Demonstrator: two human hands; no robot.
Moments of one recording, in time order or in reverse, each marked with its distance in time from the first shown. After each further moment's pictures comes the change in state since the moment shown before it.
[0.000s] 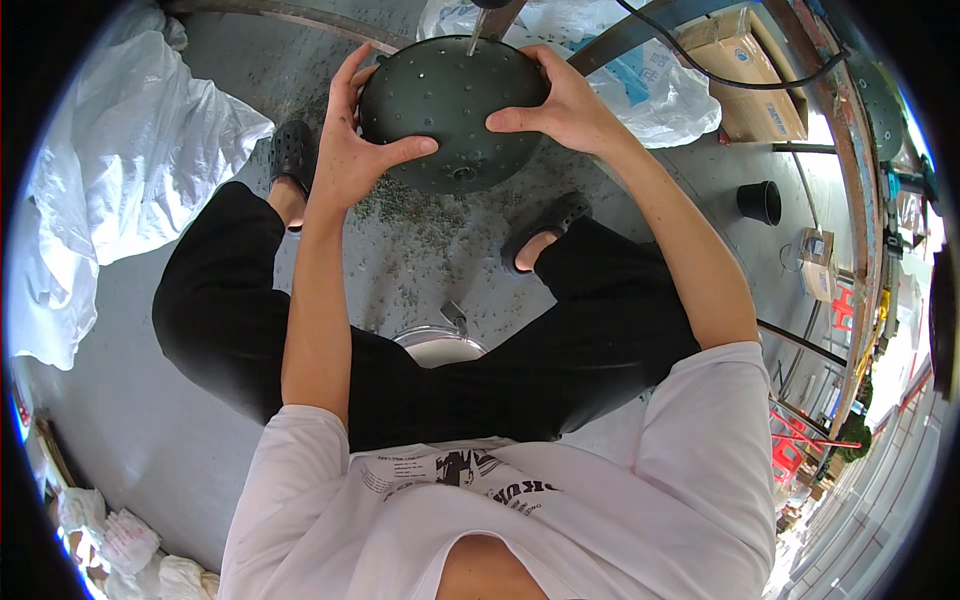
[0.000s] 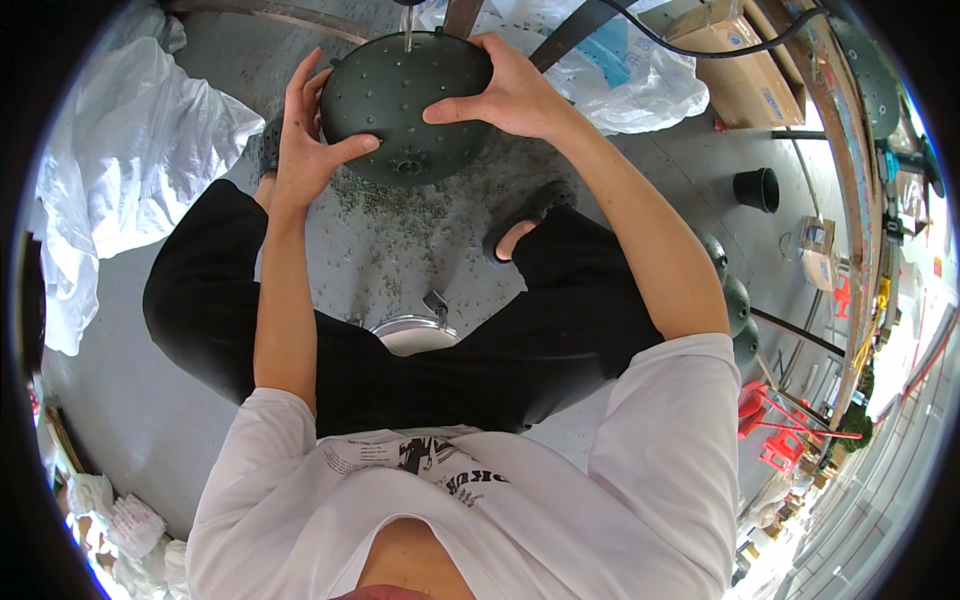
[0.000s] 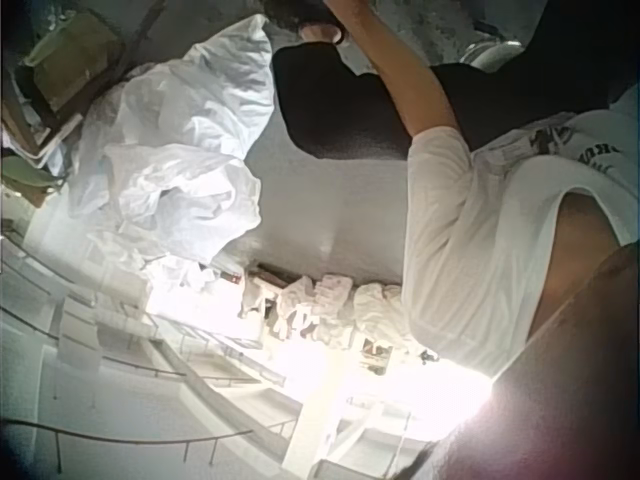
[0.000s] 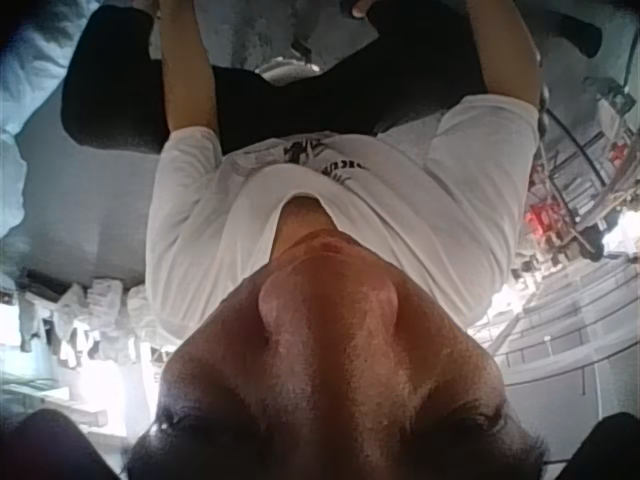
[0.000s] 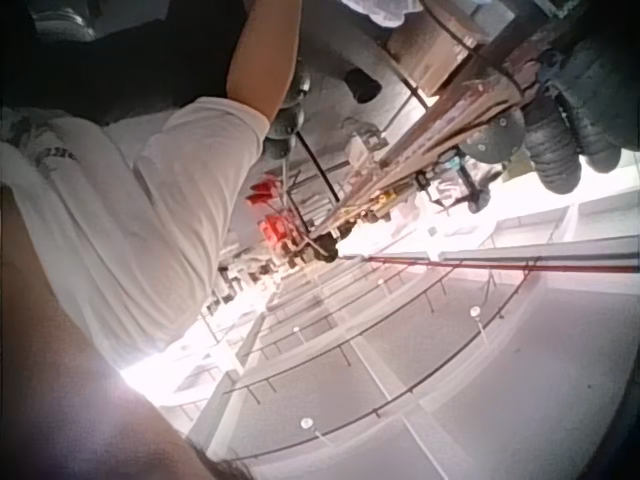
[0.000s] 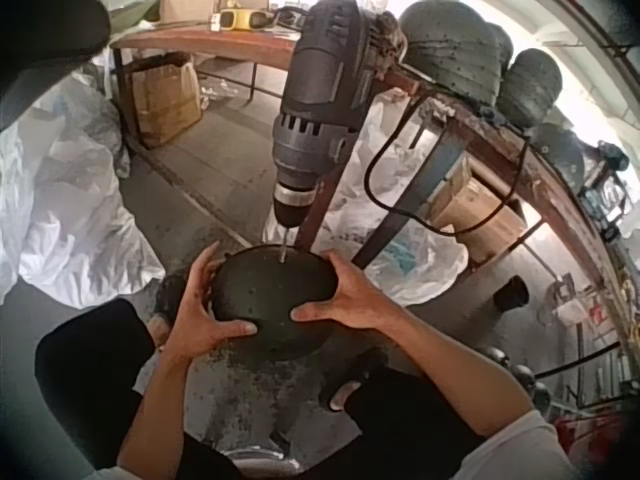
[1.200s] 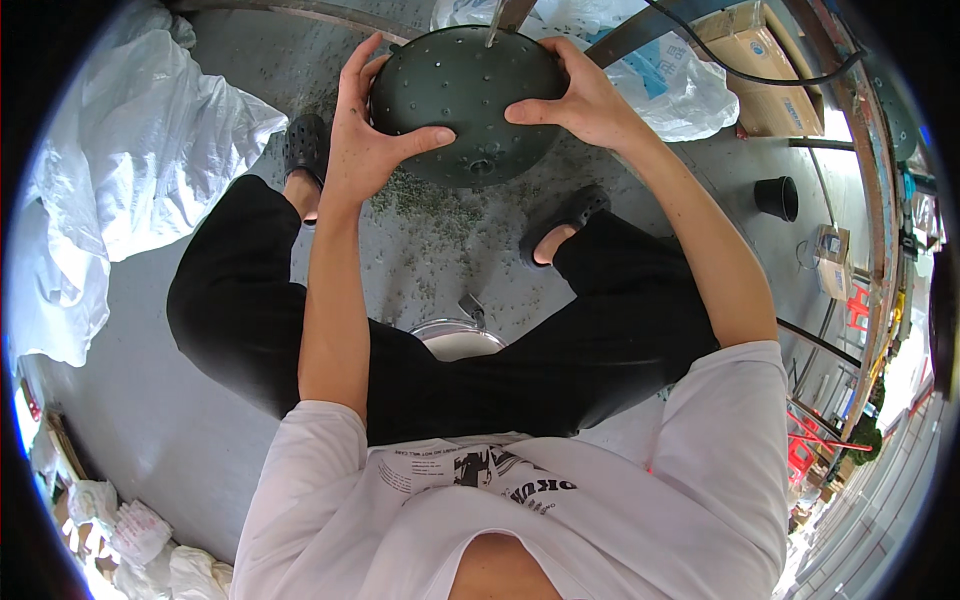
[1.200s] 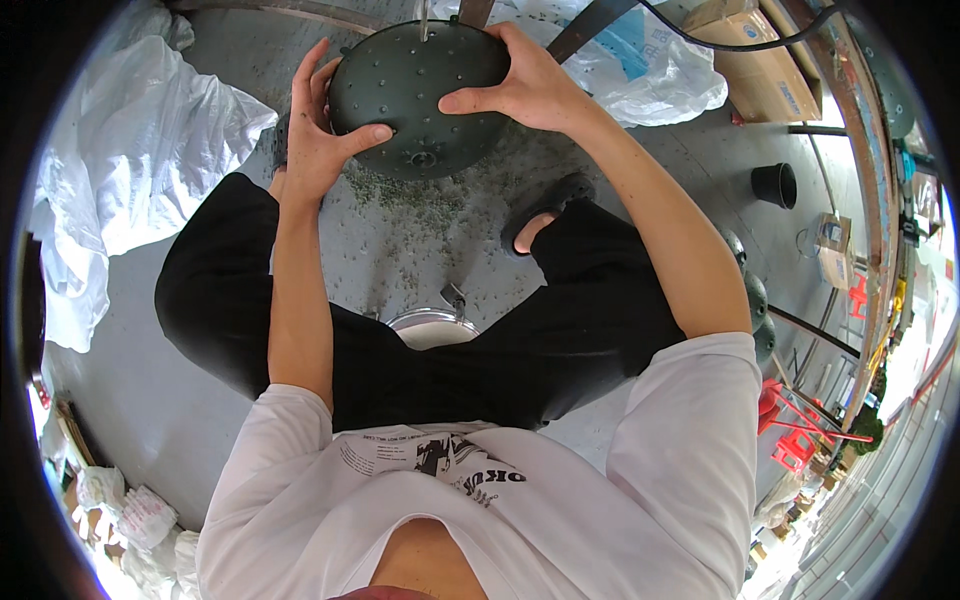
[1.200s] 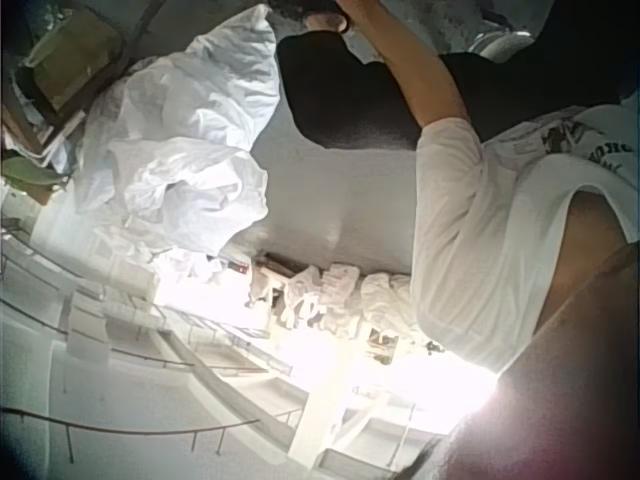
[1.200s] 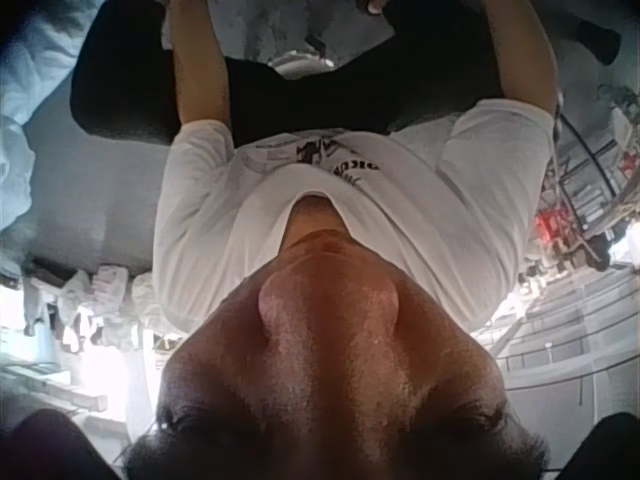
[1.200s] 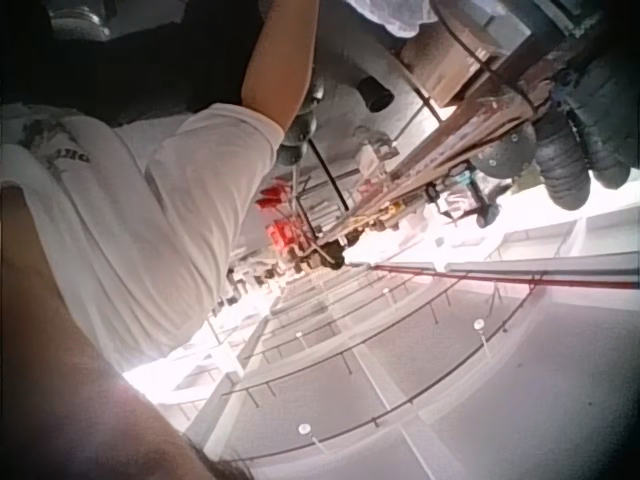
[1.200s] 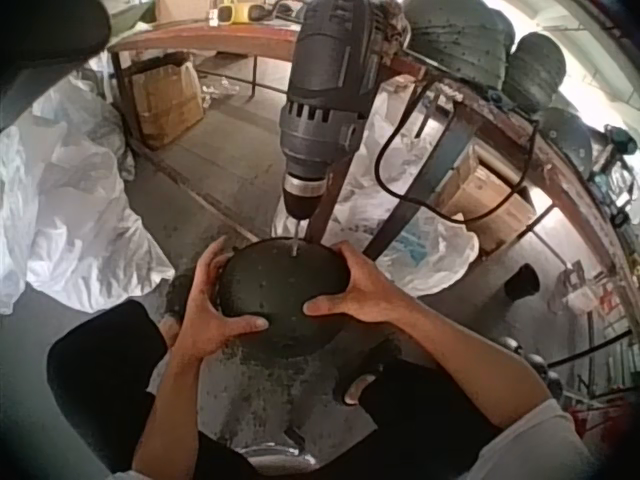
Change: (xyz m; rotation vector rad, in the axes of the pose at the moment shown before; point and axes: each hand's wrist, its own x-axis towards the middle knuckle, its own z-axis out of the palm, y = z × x) left_hand 0.002 0.004 -0.002 -0.031 -0.015 0.003; right_hand 0.001 0.007 0.004 -0.010 0.030 -0.039
